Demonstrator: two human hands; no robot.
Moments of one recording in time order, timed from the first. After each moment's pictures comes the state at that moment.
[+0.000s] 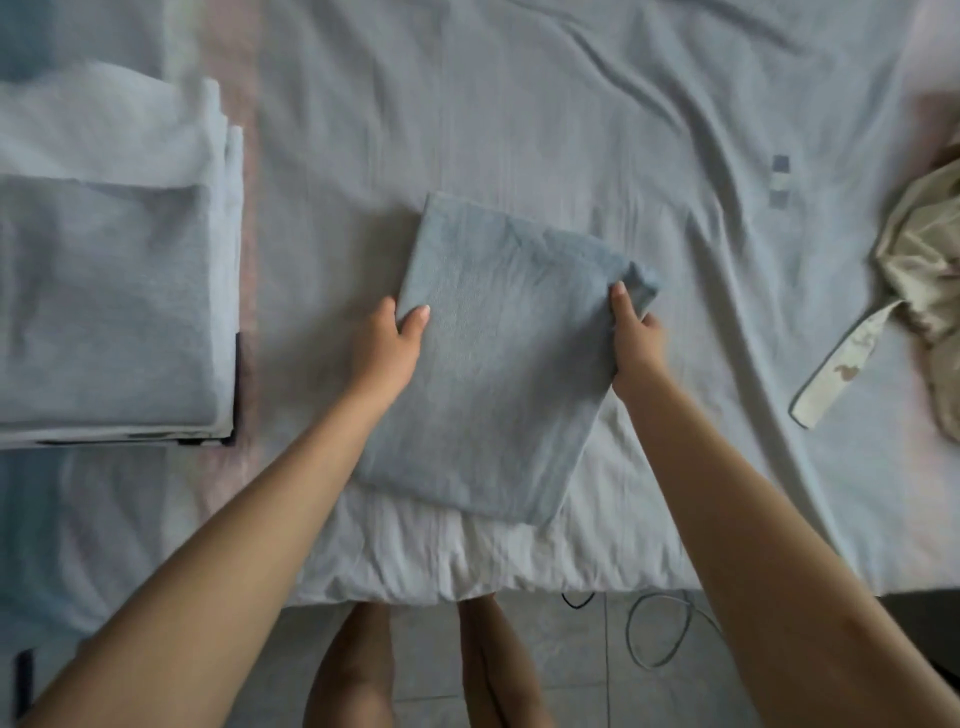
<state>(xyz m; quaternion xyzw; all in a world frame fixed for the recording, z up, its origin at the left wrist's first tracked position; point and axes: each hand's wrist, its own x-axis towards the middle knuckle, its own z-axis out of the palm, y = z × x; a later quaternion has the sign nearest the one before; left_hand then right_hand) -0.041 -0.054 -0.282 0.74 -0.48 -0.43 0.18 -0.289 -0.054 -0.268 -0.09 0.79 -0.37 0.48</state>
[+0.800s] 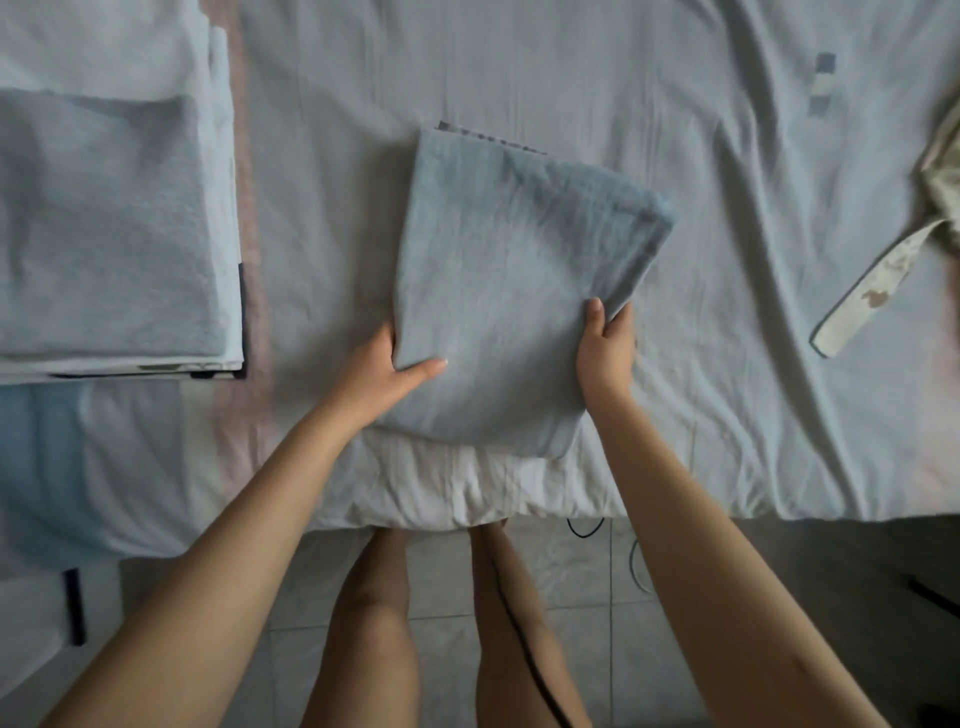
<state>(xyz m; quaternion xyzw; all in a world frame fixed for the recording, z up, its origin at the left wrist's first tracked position) -0.007 0.029 -0.273 0.68 -0.49 -0.55 0.06 -0.243 0.029 -0.280 -0.25 0.83 -0.29 0.40</state>
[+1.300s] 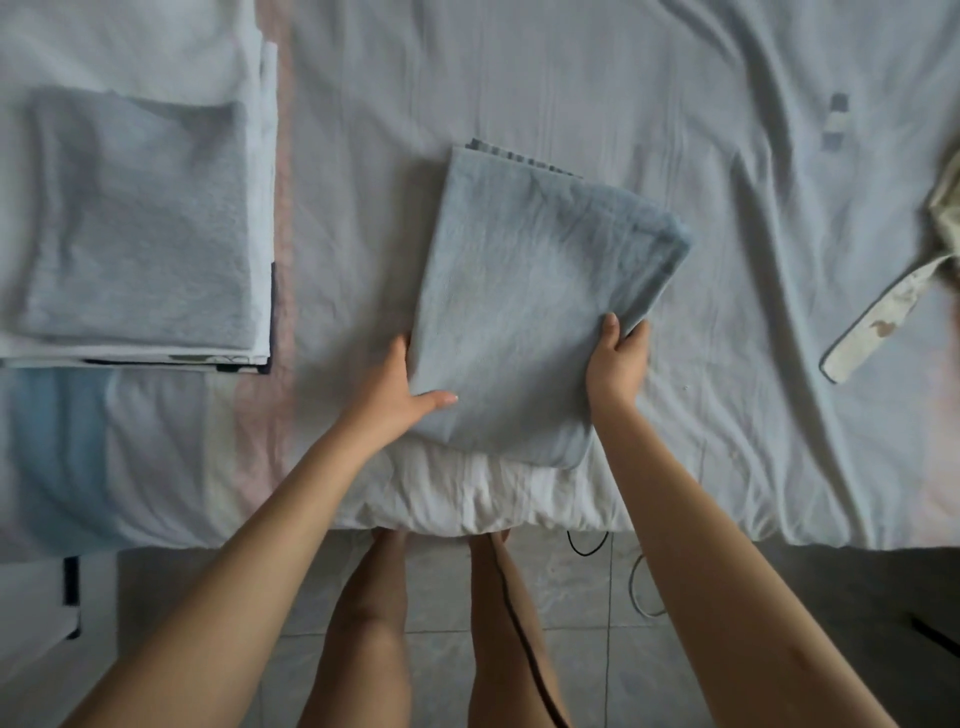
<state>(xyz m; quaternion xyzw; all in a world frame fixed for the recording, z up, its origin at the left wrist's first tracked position) 0.001 0.050 -0.278 0.69 -0.51 -0.51 0.04 -0.235 0.030 -0.280 -0.22 0.87 -0.27 0.36</state>
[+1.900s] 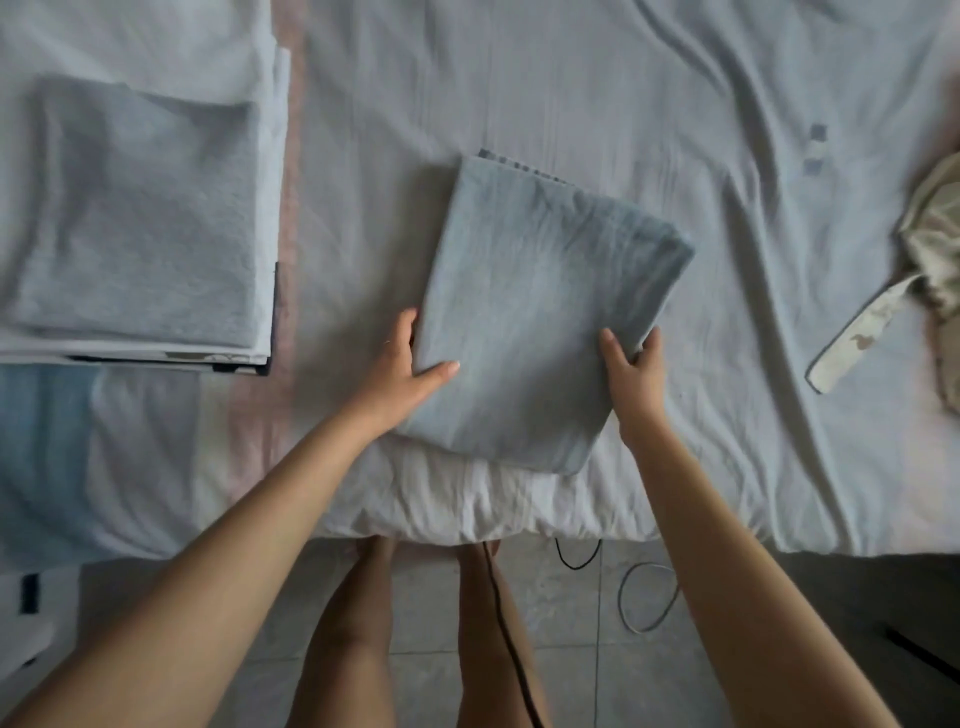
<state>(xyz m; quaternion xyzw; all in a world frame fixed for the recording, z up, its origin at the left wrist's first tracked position) 0.002 0.037 -0.276 0.66 -0.47 -0.58 0.12 -0.252 0.042 -0.270 -0.25 0.80 -0.32 0.44</state>
